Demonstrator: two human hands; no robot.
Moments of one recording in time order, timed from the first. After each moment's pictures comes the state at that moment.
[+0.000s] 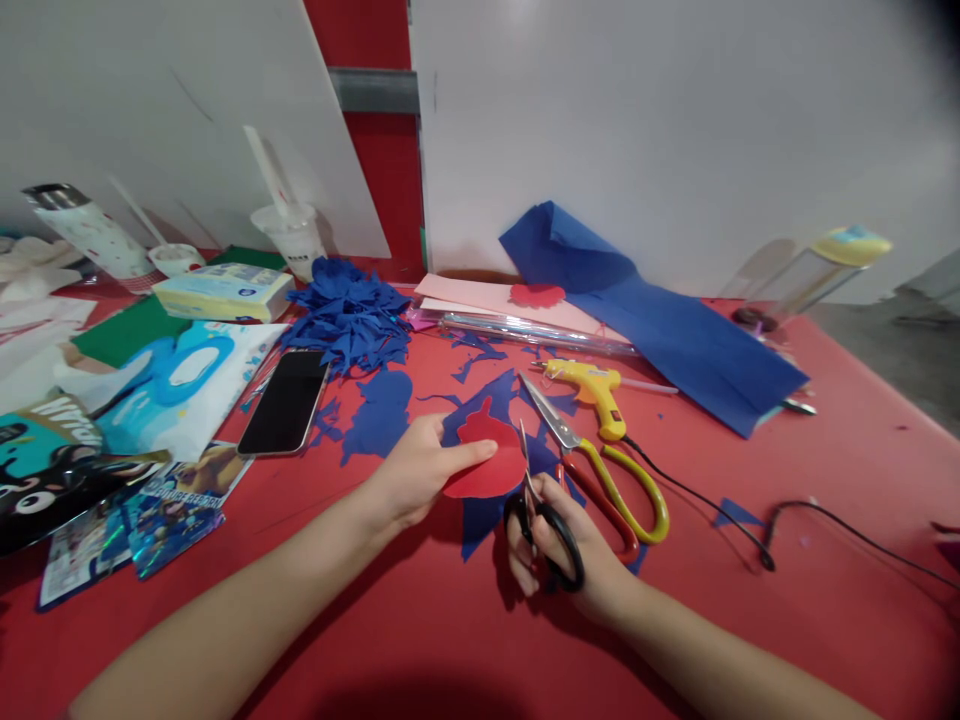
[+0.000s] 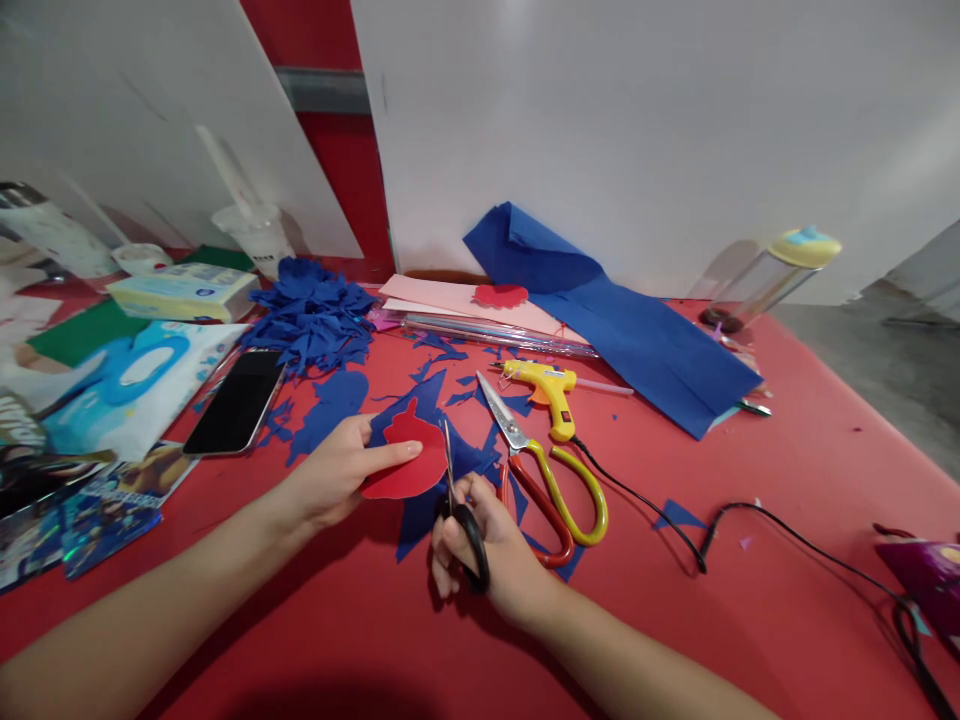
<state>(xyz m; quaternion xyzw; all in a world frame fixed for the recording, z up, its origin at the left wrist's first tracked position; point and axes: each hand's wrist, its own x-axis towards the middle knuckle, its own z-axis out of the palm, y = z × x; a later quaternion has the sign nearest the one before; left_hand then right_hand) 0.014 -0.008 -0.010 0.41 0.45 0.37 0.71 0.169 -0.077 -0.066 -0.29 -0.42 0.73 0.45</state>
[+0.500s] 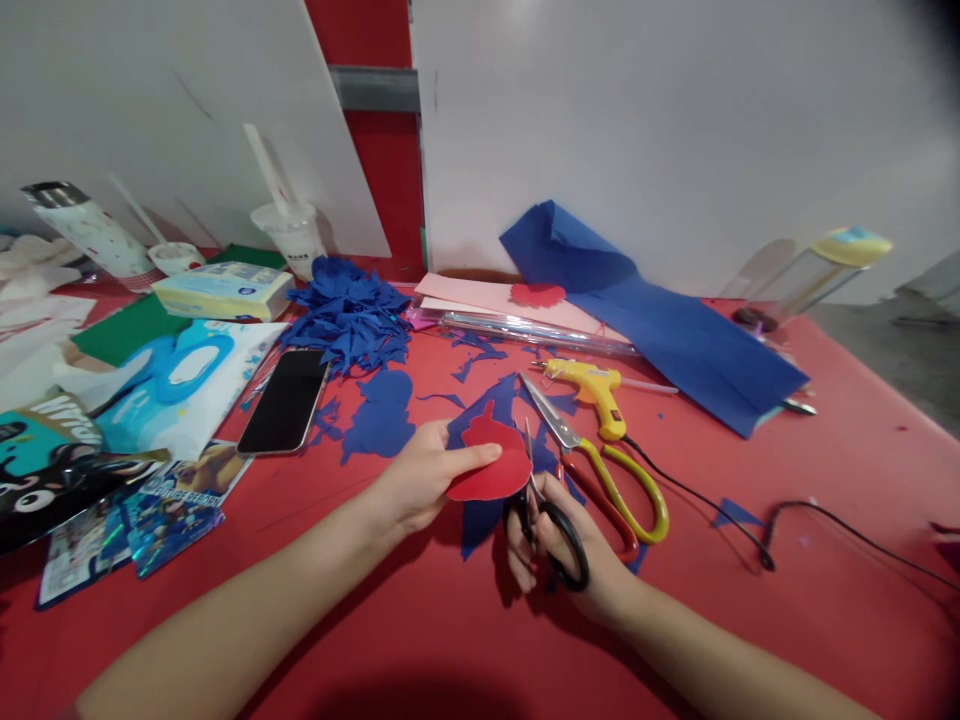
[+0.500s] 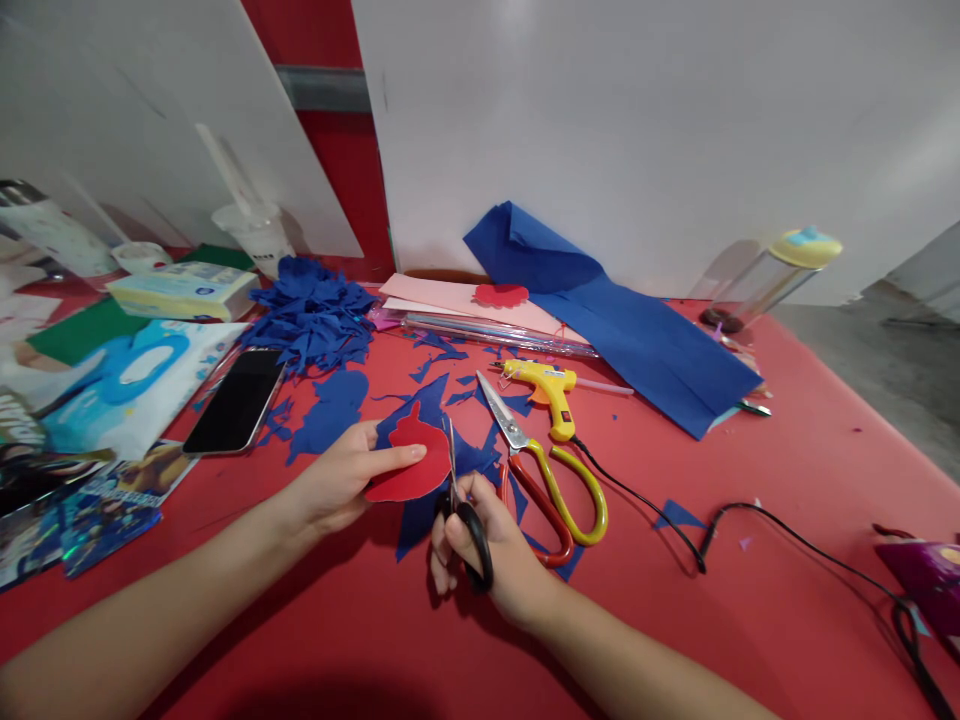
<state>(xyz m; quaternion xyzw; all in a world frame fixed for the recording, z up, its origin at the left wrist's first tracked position) 0.019 -0.012 -0.013 0.34 0.44 0.37 0.75 0.171 -0.077 -0.066 -0.29 -0.44 0.72 0.45</state>
